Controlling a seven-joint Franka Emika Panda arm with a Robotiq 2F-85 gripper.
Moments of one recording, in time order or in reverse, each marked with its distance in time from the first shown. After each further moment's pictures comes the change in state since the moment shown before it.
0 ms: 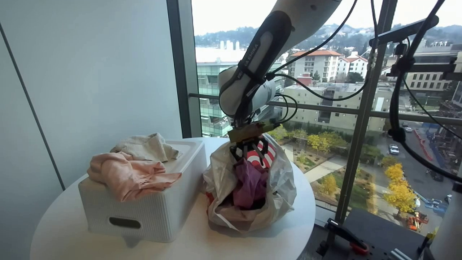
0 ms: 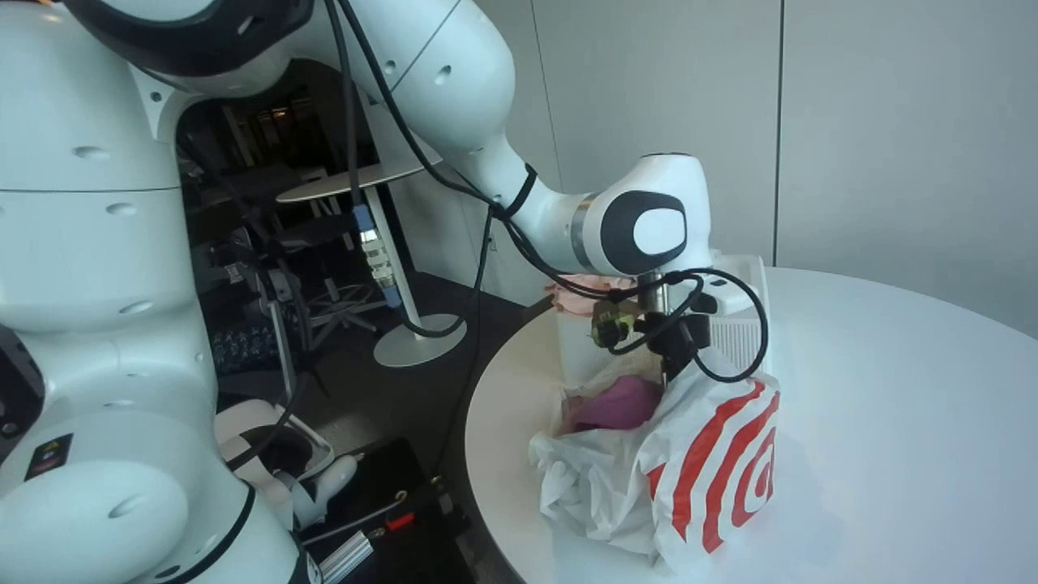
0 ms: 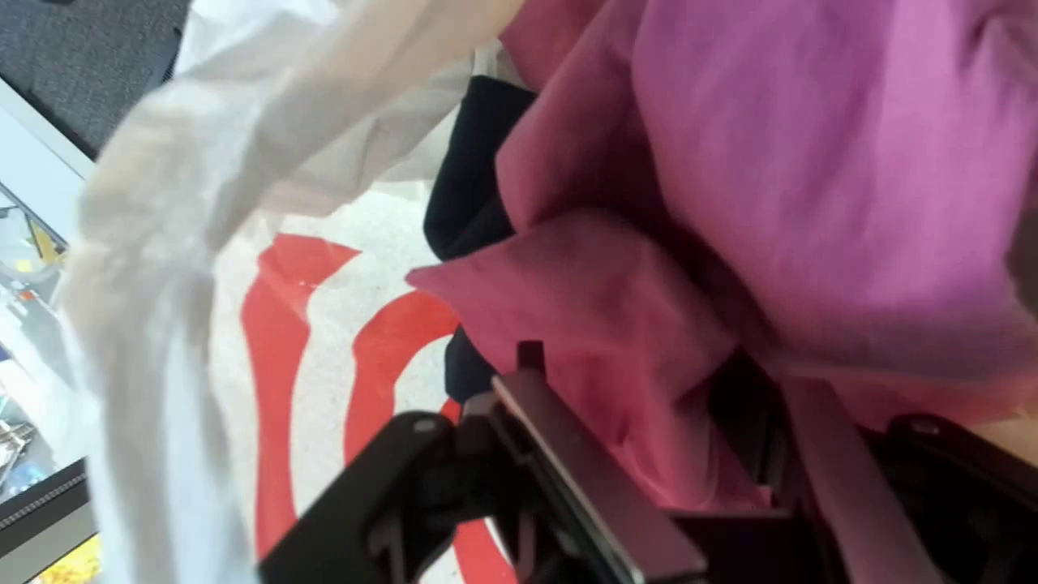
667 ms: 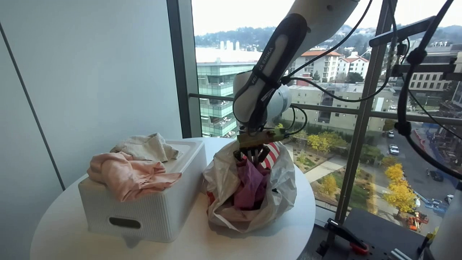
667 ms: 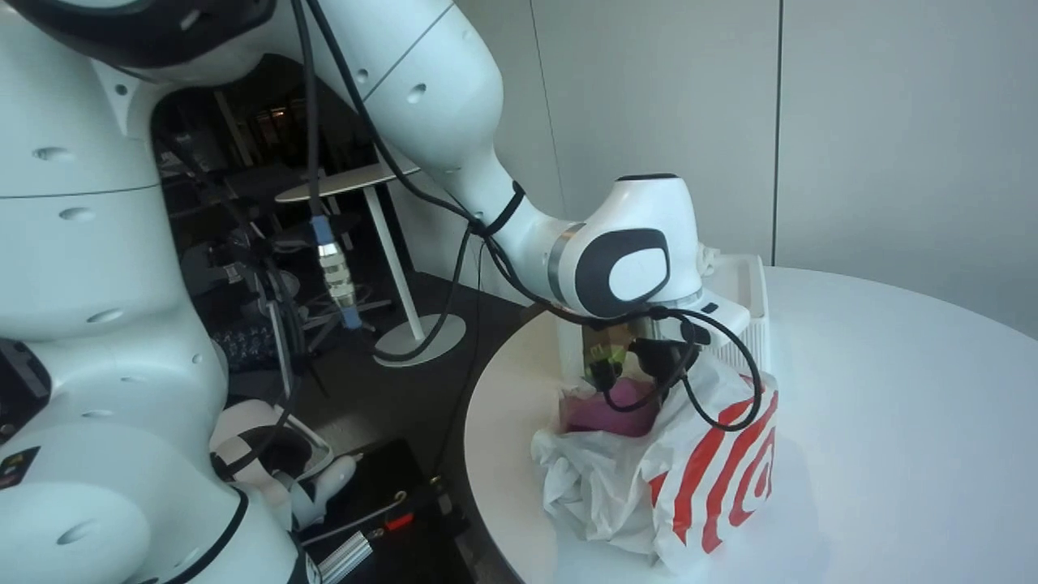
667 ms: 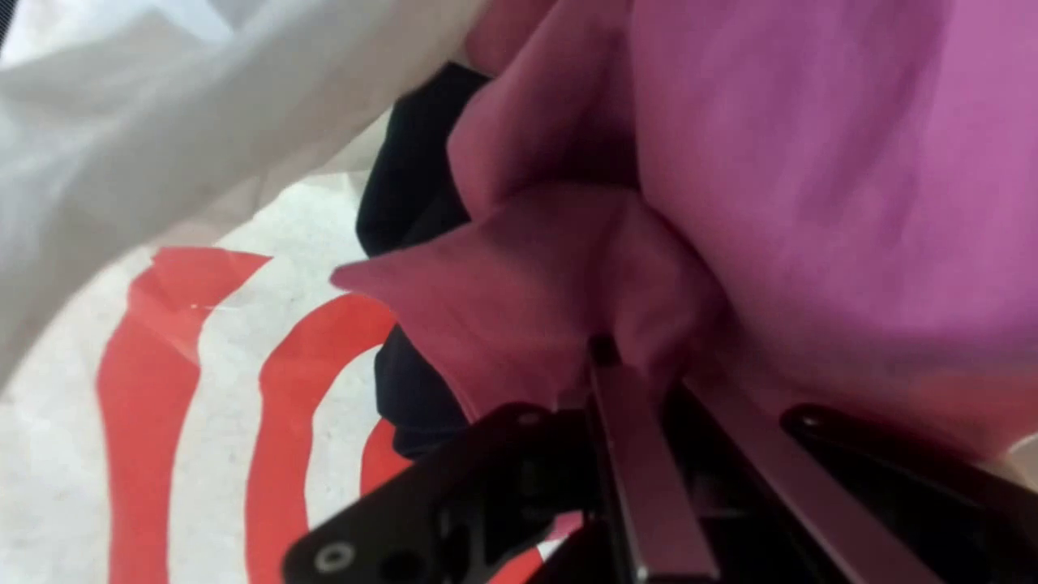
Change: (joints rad) arm -0.171 -0.036 0.135 -0.143 0.042 0.265 -0.105
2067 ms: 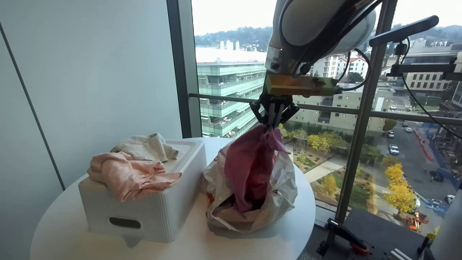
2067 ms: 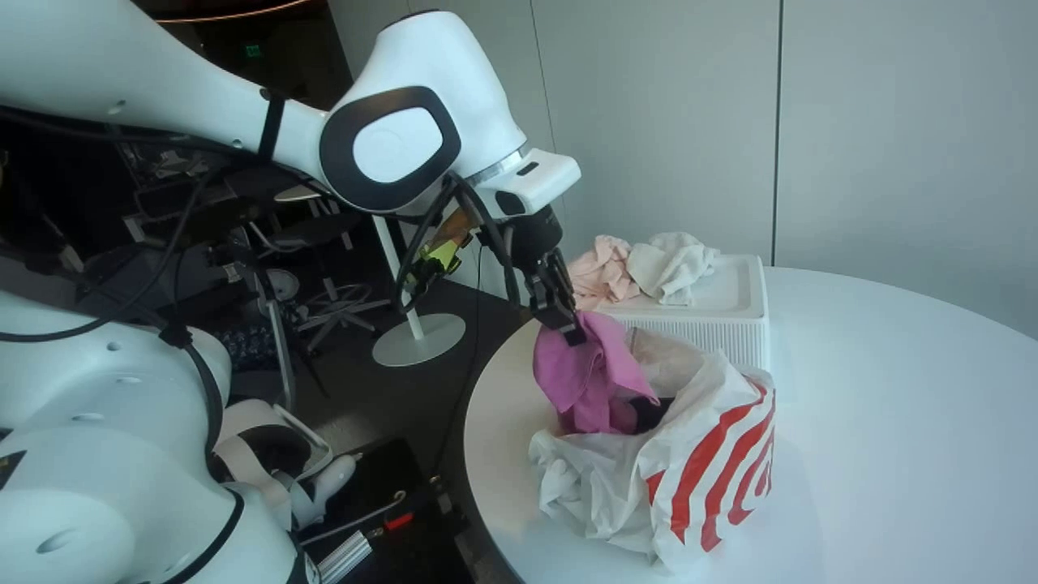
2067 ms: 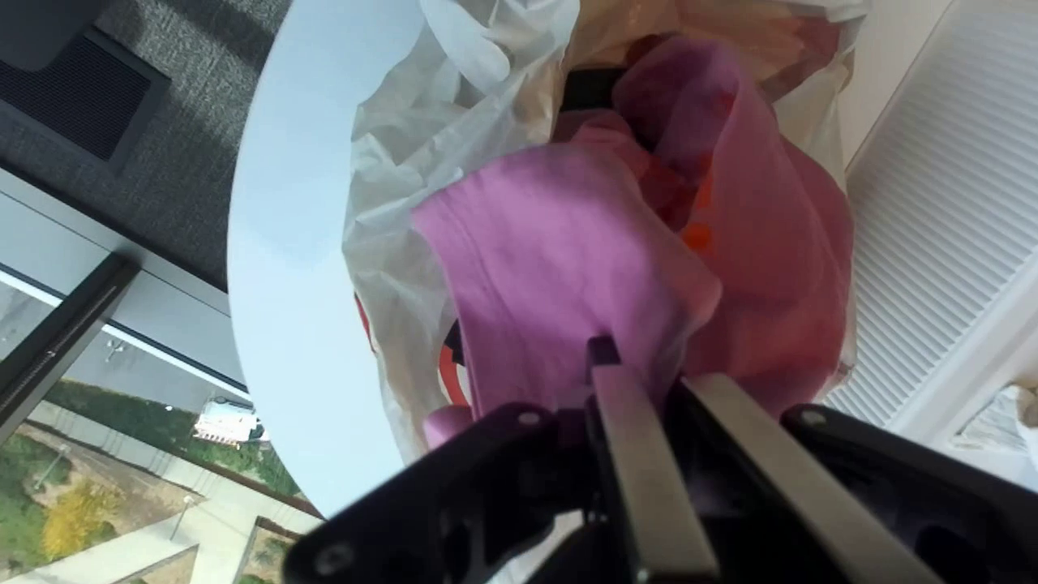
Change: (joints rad) arm -0.058 -0.846 0.168 -0.425 0.182 -0.139 -0.028
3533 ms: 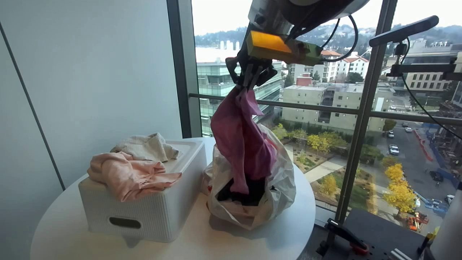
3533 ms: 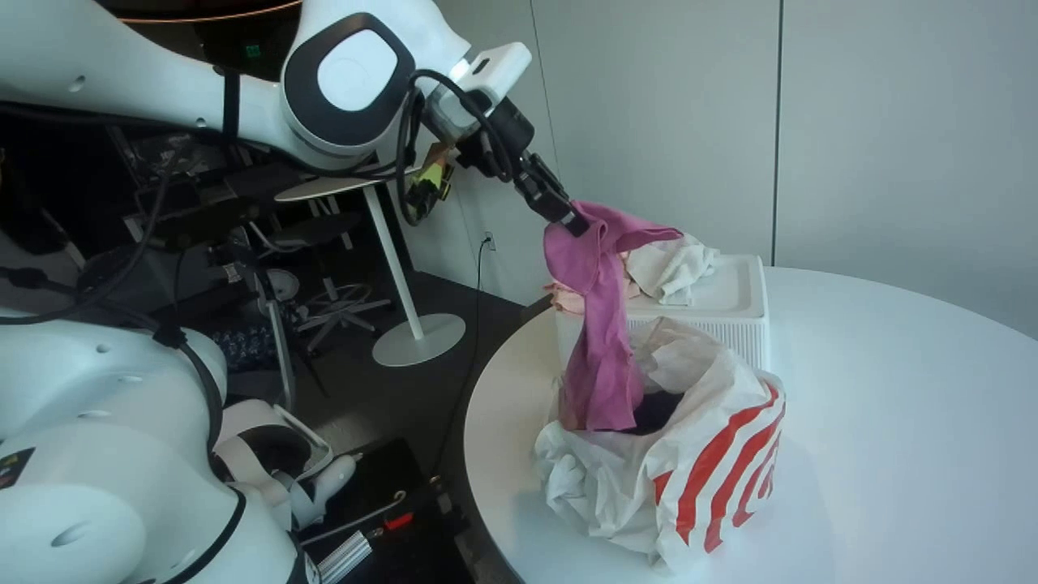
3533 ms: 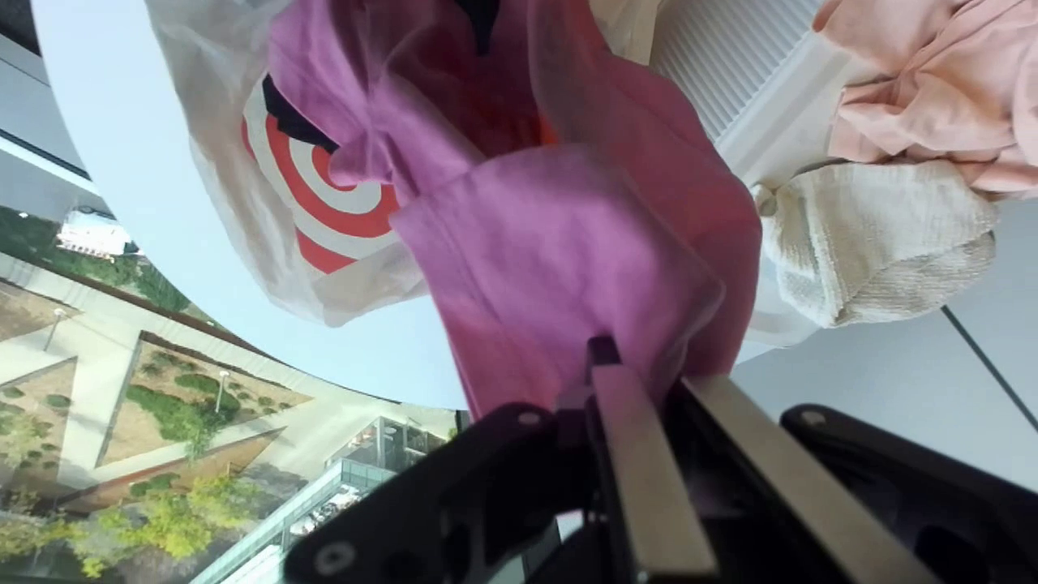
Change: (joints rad) arm 0.048 -0.095 0.075 0.081 -0.052 0.132 0.042
